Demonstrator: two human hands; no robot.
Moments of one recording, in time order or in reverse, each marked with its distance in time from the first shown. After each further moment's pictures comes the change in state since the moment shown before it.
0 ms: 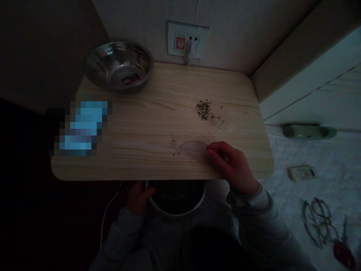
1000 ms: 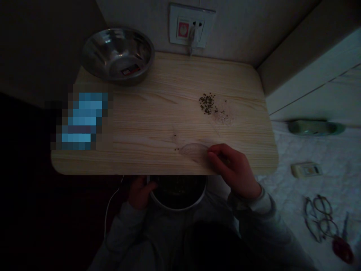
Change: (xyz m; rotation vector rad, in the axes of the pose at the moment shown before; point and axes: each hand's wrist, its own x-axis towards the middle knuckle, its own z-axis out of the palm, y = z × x) left_hand 0.002 -0.001 0.001 -0.067 -0.017 -0.055; right_hand -0.014 -0.005 0.005 -0.059 -0.042 0.017
